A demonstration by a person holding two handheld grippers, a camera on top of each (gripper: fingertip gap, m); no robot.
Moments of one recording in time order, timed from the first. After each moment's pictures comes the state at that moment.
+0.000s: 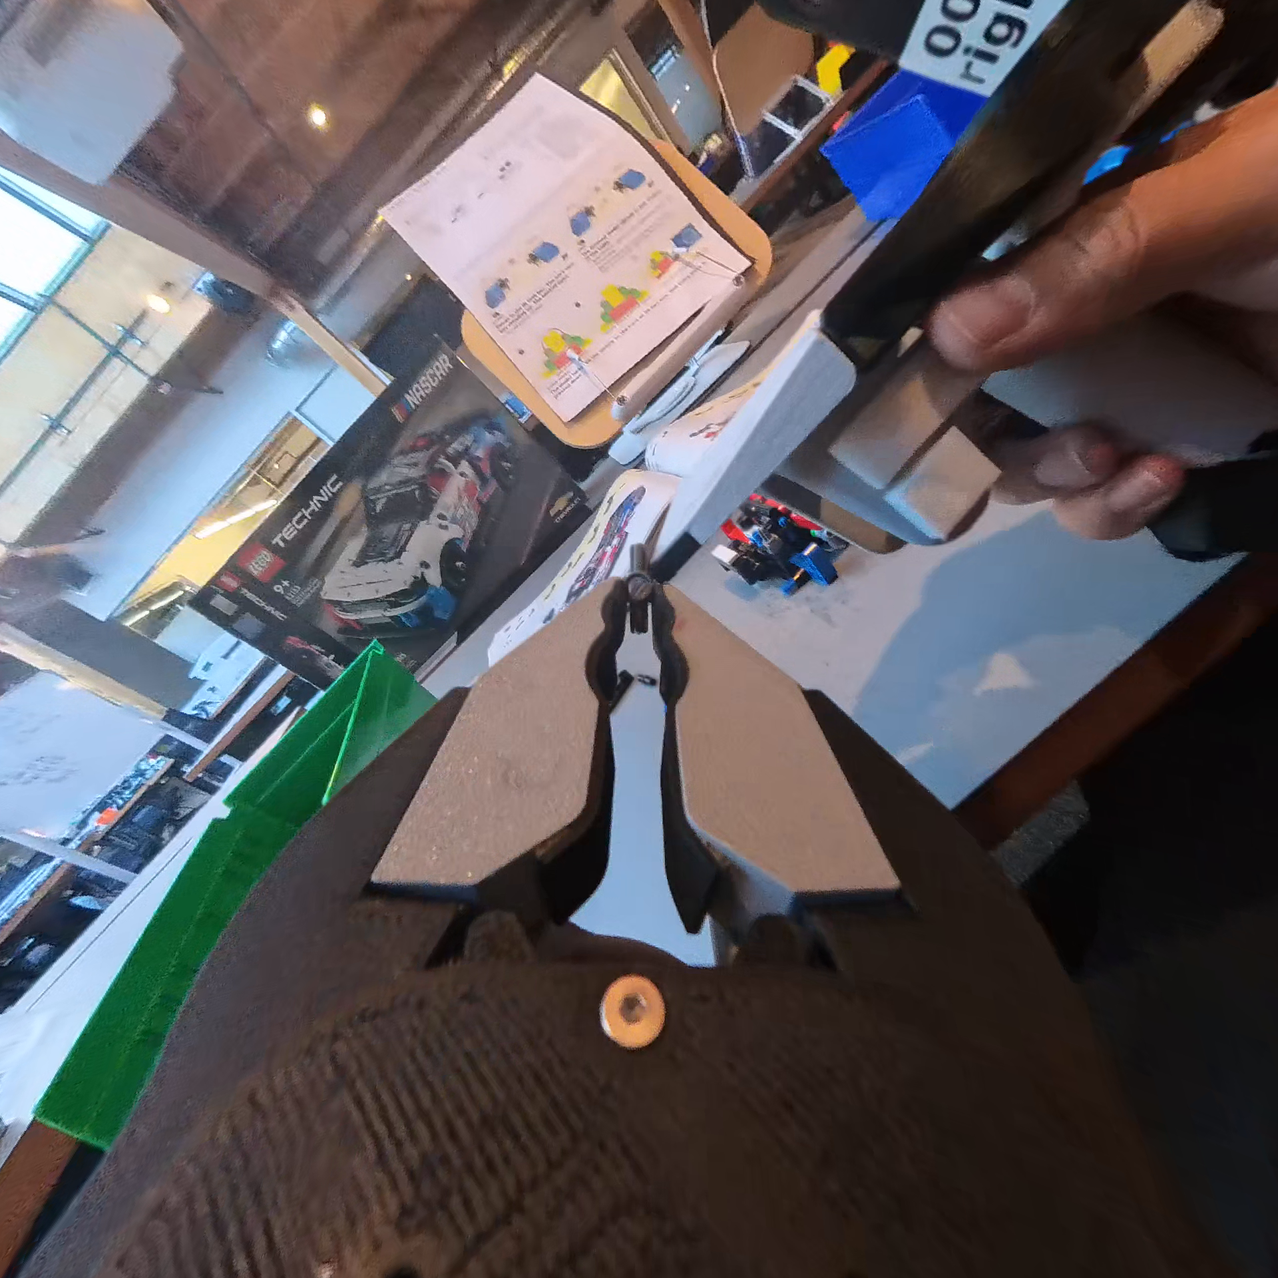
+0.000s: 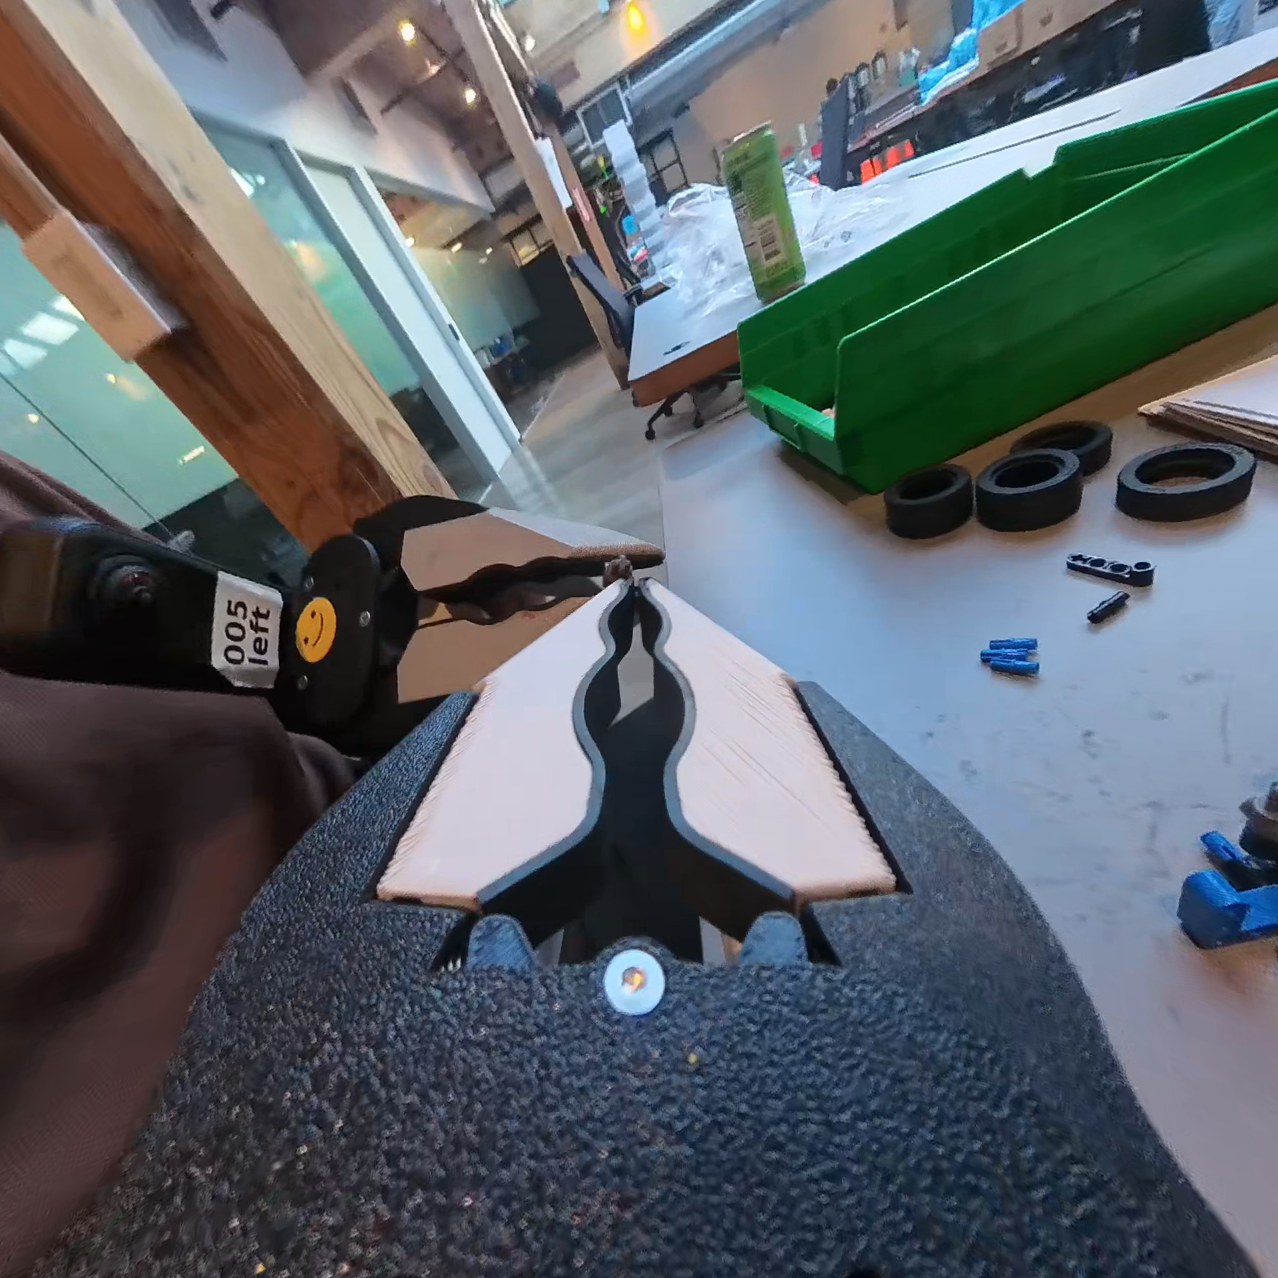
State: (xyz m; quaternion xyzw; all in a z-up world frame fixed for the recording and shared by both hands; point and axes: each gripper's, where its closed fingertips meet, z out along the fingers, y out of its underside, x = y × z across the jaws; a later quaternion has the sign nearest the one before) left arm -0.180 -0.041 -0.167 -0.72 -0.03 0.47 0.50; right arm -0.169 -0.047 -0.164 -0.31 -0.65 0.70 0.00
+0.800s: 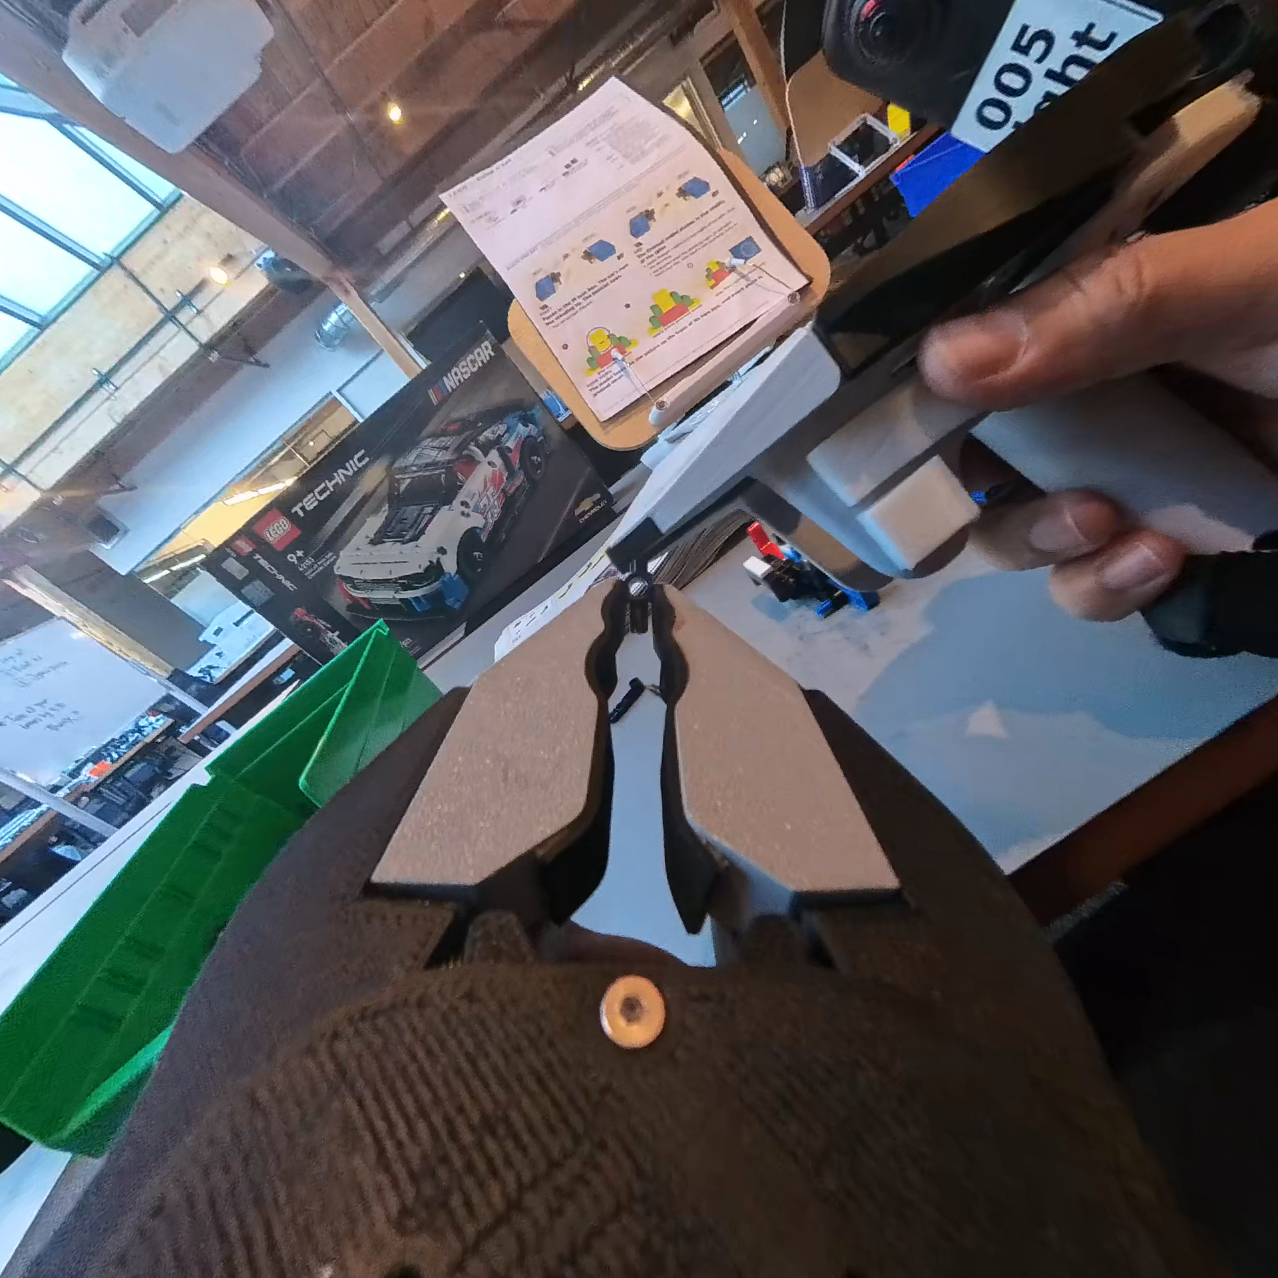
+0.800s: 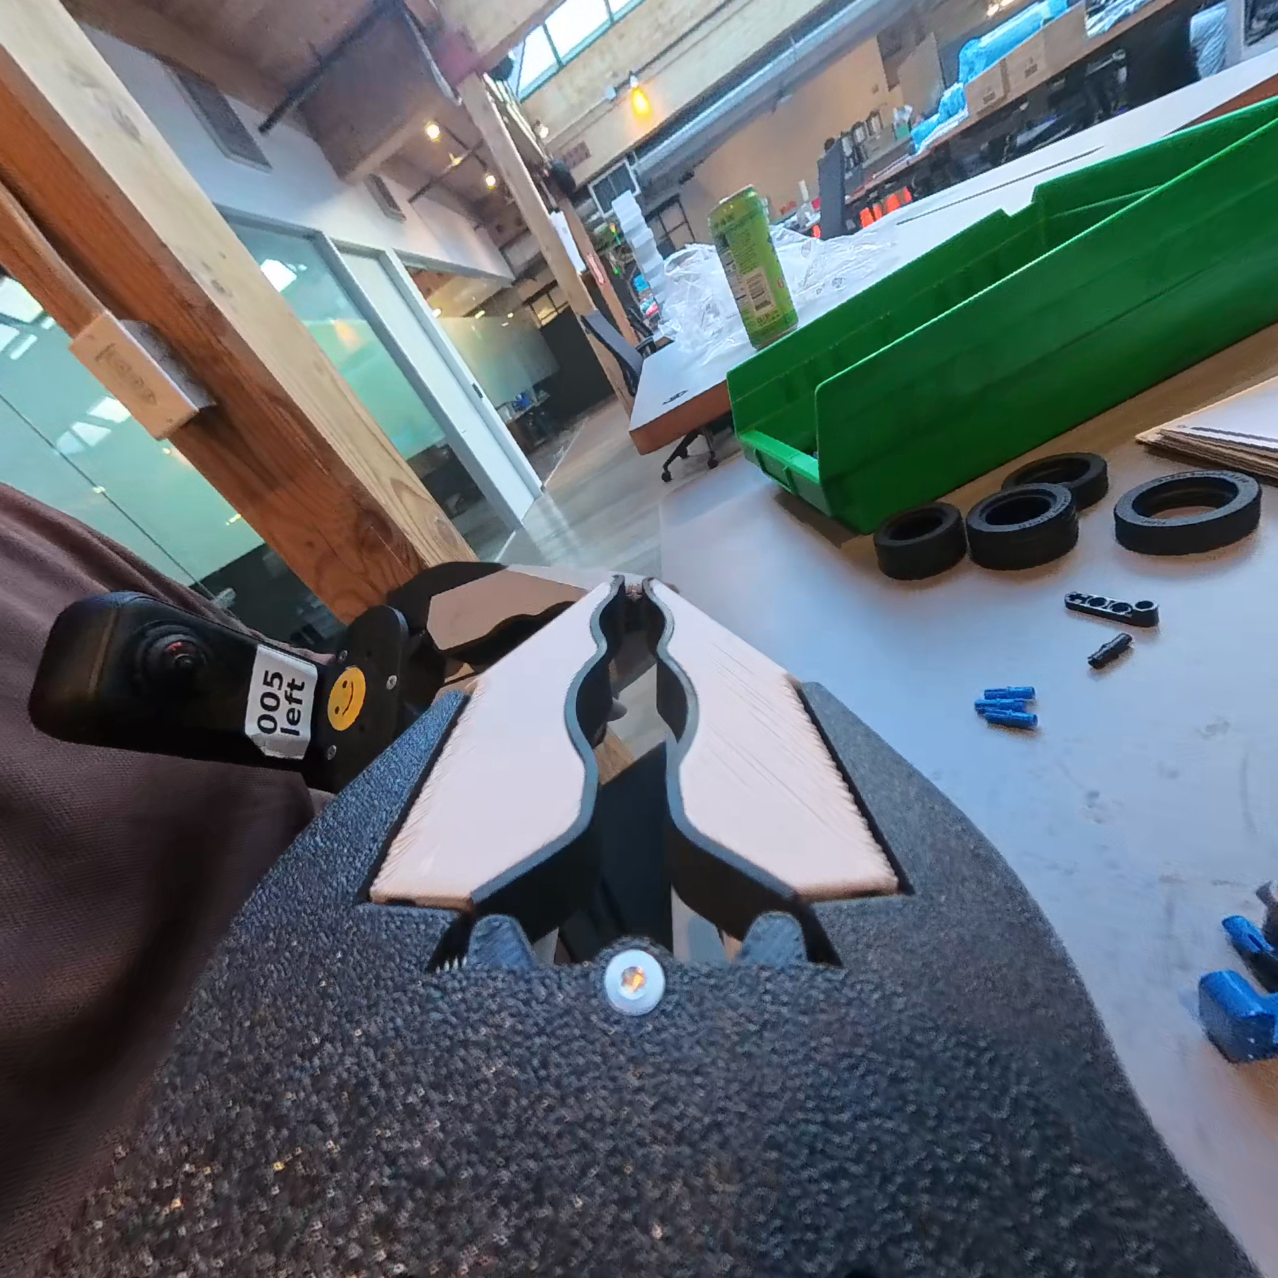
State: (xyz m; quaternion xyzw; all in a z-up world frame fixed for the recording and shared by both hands) left arm -0.202 -0.041 -0.170 -0.70 -0.07 0.48 0.53; right arm -0.194 -0.052 -0.158 -0.32 -0.61 0.72 -0.02
